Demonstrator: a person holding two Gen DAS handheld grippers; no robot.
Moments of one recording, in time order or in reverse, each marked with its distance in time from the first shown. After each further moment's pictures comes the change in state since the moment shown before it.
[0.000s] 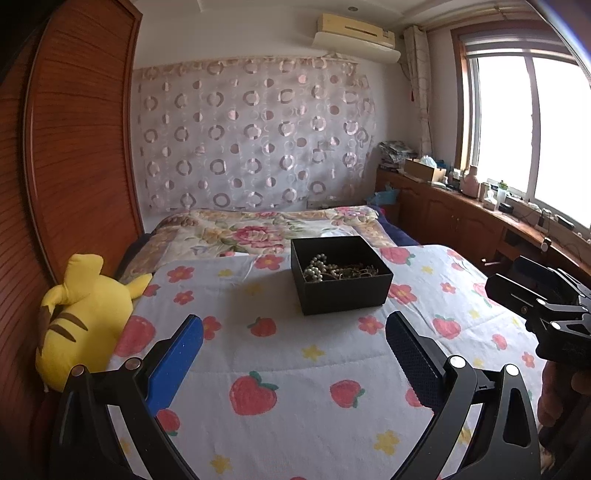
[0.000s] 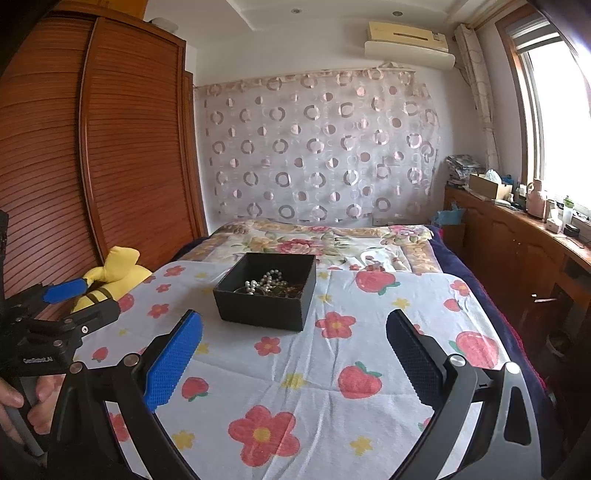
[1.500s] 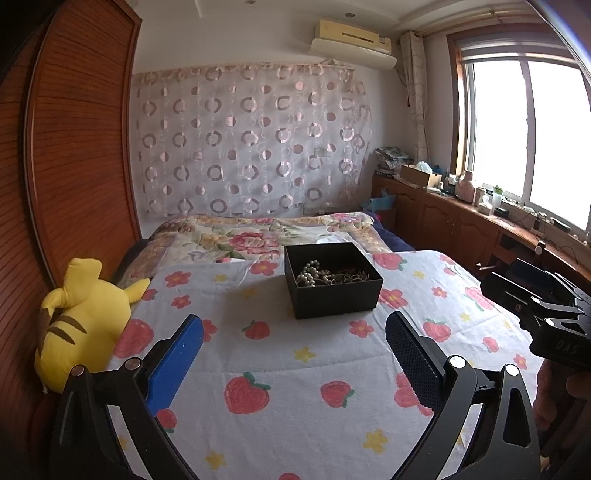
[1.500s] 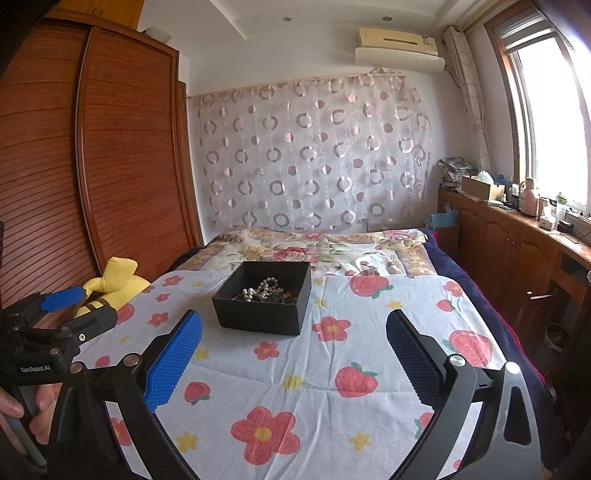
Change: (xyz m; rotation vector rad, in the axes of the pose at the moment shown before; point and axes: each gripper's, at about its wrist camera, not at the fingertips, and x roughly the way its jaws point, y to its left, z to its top) left arm -0.004 -0.007 -0.005 0.003 -0.011 -0.002; right arm -0.013 0.003 0.002 0.020 -0.024 -0.017
